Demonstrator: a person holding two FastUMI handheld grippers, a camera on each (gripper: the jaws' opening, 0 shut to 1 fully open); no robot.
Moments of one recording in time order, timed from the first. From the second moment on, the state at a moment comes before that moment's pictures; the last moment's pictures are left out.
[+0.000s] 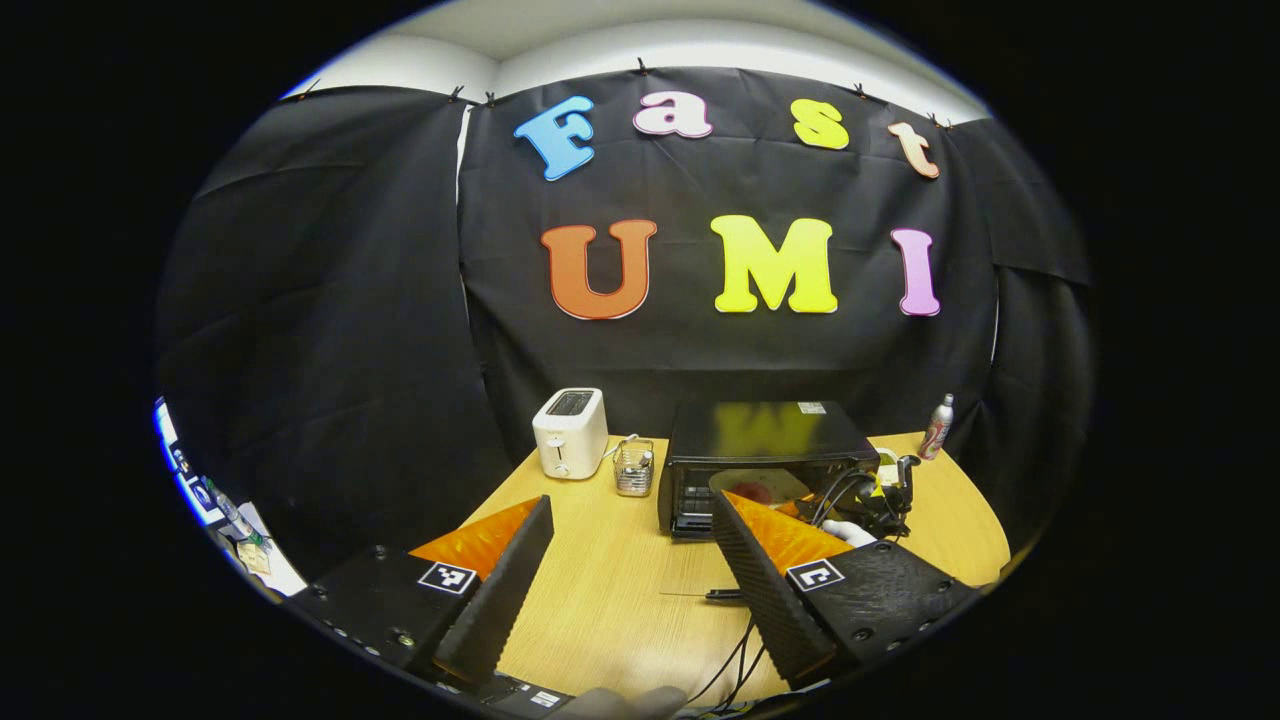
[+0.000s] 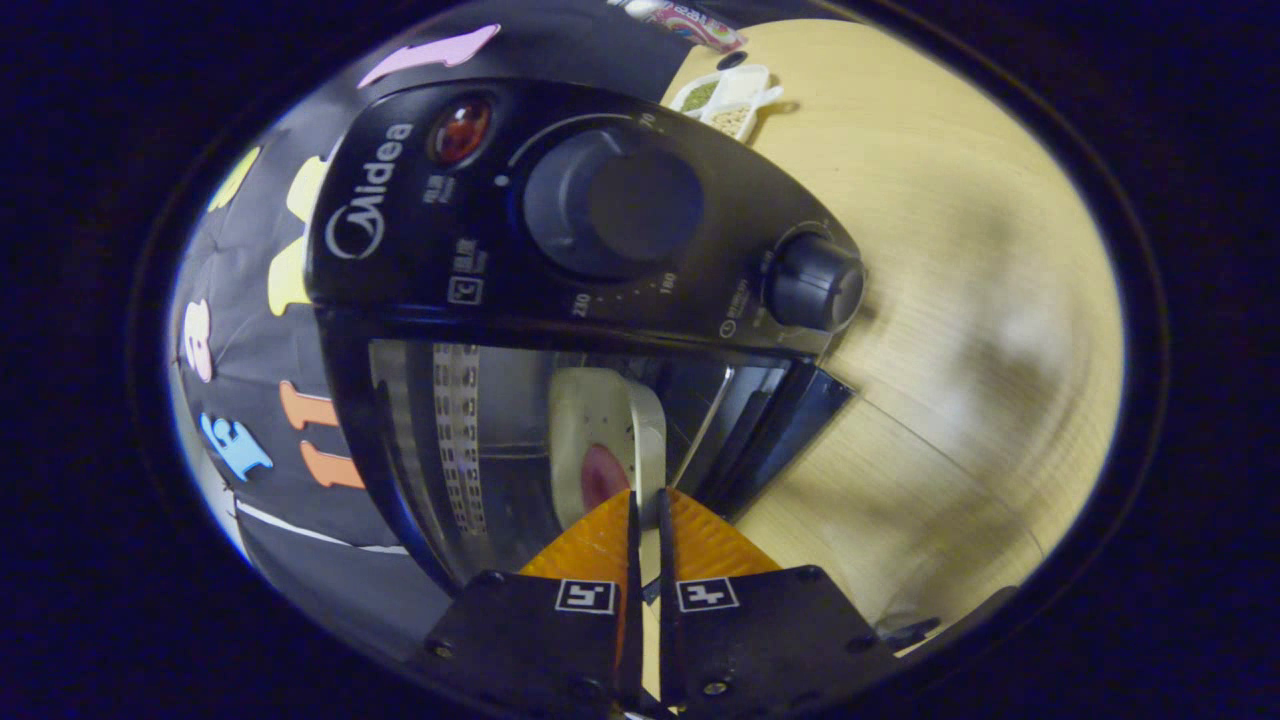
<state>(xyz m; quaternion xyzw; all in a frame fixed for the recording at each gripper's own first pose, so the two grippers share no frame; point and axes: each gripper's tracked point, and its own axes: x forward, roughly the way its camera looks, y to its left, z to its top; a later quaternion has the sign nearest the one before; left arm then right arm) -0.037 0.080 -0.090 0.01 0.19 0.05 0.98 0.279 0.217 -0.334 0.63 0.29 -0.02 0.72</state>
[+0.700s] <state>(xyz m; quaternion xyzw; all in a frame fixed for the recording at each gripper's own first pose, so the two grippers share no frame) -0.042 0.081 -0.090 -0.01 0.16 0.04 0.99 0.225 0.193 -0.294 0.57 0.32 0.01 0.75</state>
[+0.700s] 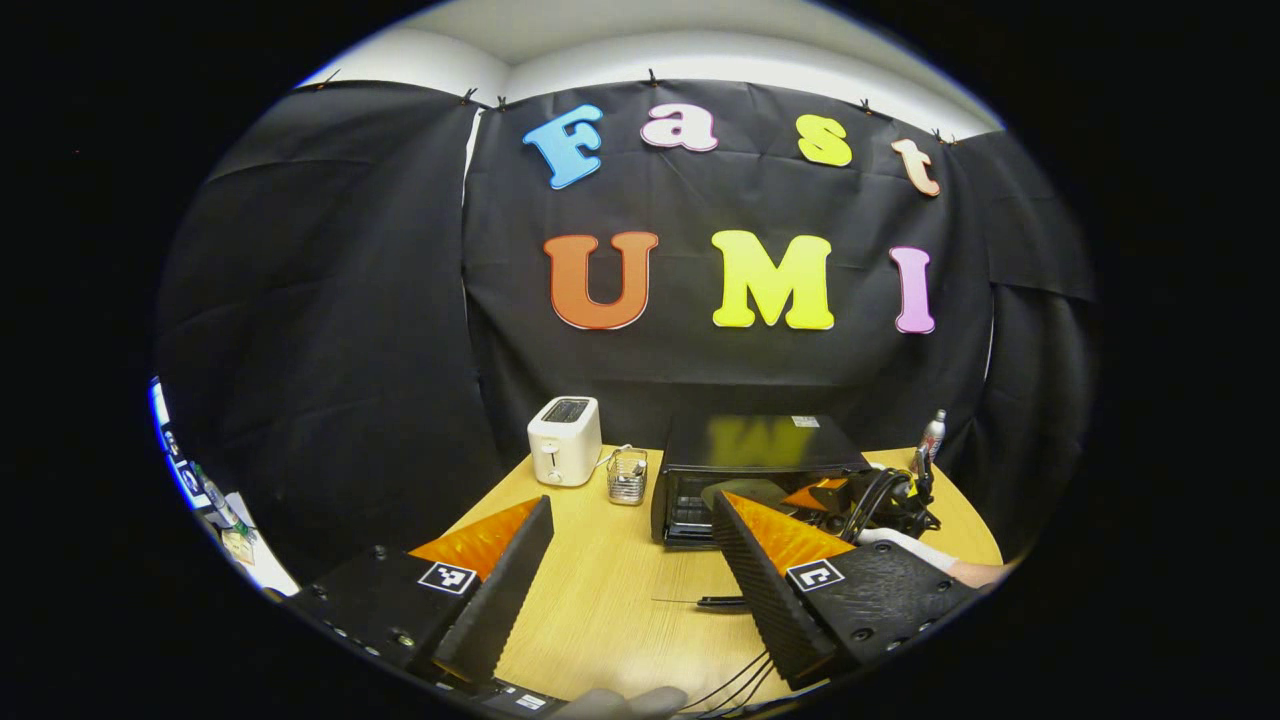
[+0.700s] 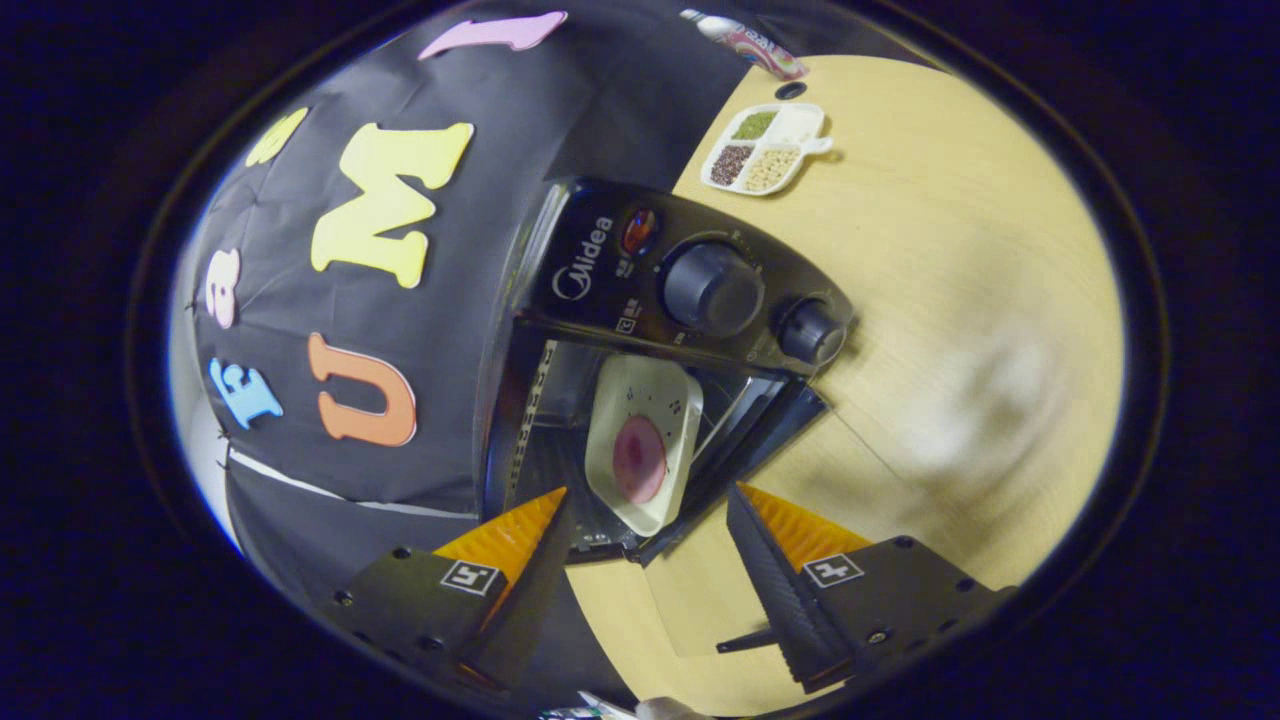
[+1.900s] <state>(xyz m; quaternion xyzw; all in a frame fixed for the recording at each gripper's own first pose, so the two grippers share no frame) -0.025 -0.007 -0.194 0.01 0.18 -0.09 0.98 0.030 -0.002 -0.205 0.10 0.20 -0.07 0.97</state>
